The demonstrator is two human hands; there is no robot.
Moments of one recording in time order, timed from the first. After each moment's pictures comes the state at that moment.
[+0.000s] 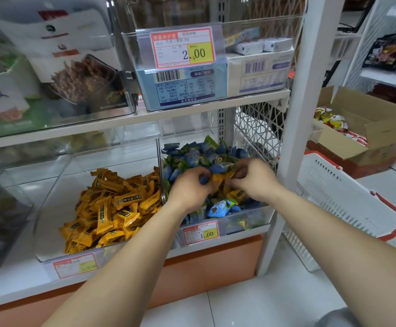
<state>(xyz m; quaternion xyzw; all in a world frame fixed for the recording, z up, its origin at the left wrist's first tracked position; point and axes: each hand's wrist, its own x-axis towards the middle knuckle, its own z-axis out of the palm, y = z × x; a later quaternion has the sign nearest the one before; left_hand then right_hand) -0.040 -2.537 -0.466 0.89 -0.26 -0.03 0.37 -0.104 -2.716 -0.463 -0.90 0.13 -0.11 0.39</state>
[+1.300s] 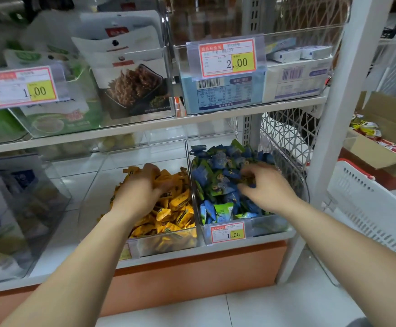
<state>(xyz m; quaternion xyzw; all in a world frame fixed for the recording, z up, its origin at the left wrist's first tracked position) -0.019 -2.382 -0.438 0.96 -0.16 0.07 0.19 -0.104 -2.681 -0.459 -0.96 0.04 -0.15 0.23</state>
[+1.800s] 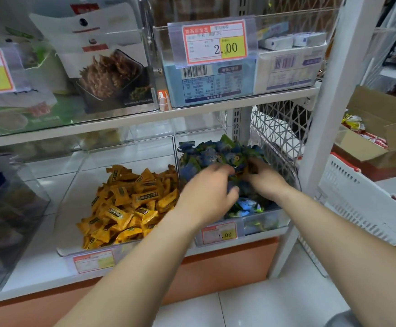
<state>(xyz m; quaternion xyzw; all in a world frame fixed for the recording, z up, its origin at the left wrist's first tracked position) -0.077 -2.517 -0.434 0.89 -0.38 0.09 0.22 -0.077 -2.706 -0.478 -0.89 0.17 -0.08 0.42</state>
